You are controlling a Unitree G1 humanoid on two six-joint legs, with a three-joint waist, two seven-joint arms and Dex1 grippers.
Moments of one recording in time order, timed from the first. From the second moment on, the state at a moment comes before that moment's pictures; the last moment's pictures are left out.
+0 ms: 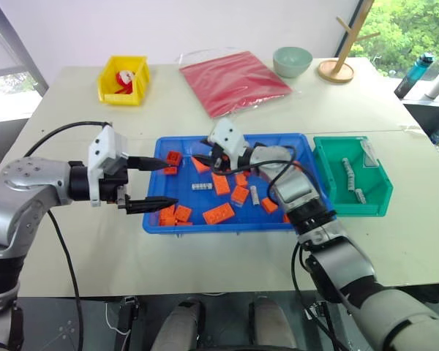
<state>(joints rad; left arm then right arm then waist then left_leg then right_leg) -0.39 0.93 0.12 -0.32 -0.66 0.66 -1.15 -0.86 -0.21 0.26 0.34 0.02 0.24 0.80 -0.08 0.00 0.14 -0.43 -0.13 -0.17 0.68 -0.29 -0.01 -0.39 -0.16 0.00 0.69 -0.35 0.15</state>
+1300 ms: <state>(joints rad) -0.37 0.91 0.12 -0.34 -0.66 0.64 -1.13 -0.85 -0.29 0.43 0.34 -0.04 0.41 1.01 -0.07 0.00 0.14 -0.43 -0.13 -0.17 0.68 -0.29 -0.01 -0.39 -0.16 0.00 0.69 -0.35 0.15</state>
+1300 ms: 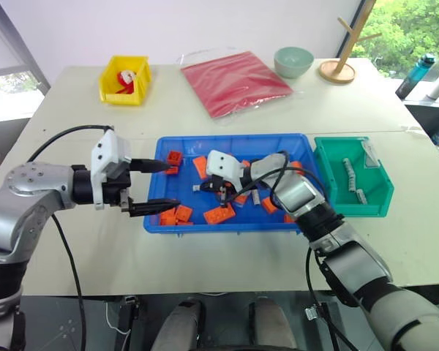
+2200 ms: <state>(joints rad) -0.36 0.89 0.11 -0.28 -0.64 0.60 -1.13 -0.87 -0.27 0.43 0.45 -0.07 0.33 0.97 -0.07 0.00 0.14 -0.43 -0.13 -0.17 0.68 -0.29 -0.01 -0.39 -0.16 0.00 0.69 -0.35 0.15</state>
